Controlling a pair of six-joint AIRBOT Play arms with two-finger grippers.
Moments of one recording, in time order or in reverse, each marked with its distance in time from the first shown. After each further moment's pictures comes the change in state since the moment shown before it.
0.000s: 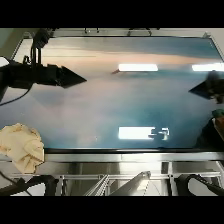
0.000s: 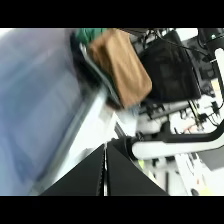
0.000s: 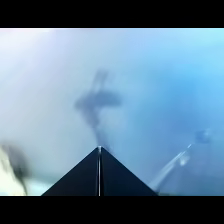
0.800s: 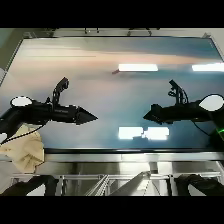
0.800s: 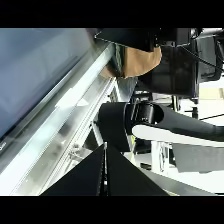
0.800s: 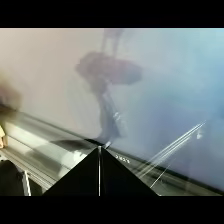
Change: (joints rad) left arm -0.087 0.189 -0.492 0.023 0.150 -0.011; right arm 0.466 0.126 -0.396 0.073 -0.319 -0.048
